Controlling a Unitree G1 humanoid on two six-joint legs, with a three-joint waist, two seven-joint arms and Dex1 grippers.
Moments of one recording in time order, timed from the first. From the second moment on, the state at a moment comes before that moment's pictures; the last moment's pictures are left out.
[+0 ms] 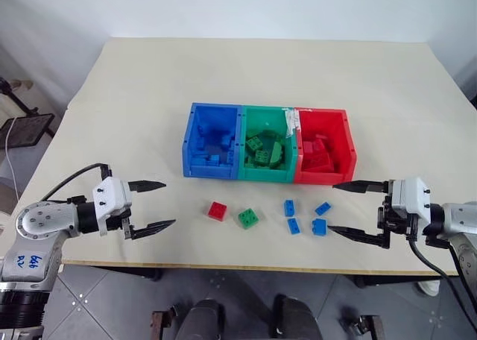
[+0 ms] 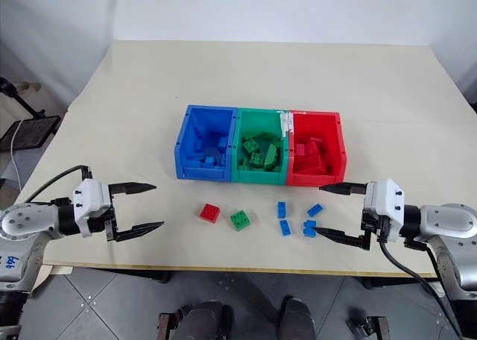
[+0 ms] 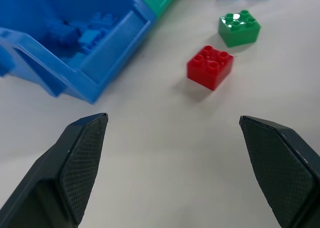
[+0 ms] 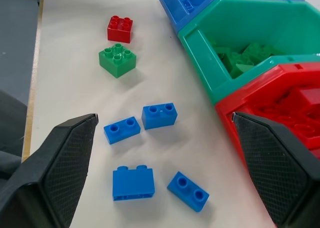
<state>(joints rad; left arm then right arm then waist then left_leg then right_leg) -0.09 0.82 0.19 -0.07 -0.39 0.04 -1.12 -0.06 -0.89 -0.20 -0.16 0.52 0.02 1.24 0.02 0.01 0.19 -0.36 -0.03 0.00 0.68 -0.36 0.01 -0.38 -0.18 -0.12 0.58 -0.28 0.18</state>
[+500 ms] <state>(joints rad) -0.24 0.65 -0.10 -0.34 -0.41 0.27 -1.03 0.07 -1.03 -0.38 0.05 0.38 -0.09 1.30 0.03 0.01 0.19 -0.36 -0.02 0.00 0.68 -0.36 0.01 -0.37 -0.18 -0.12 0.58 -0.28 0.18</state>
